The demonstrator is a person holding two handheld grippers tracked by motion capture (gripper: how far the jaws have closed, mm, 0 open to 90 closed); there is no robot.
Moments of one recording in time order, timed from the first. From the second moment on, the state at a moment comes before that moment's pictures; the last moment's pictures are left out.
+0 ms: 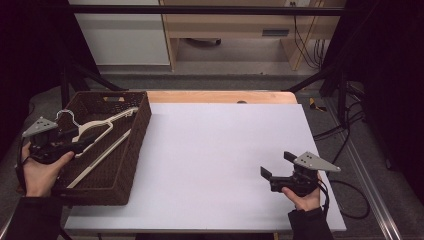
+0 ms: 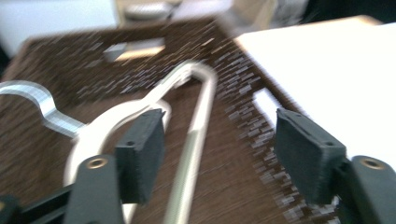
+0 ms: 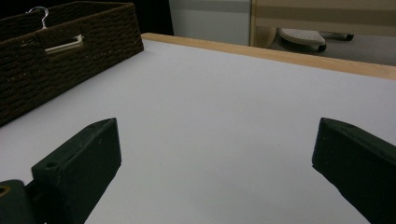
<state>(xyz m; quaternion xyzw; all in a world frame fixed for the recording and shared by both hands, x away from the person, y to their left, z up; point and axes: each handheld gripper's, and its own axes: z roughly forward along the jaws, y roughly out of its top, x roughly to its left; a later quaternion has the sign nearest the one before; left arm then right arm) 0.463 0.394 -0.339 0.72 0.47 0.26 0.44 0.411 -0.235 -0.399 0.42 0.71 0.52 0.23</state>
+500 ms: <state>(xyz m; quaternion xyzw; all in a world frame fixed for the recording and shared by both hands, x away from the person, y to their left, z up) 0.429 0.310 -0.354 0.72 0.37 0.22 0.55 0.408 -0.244 -0.397 0.42 0.70 0.53 0.24</state>
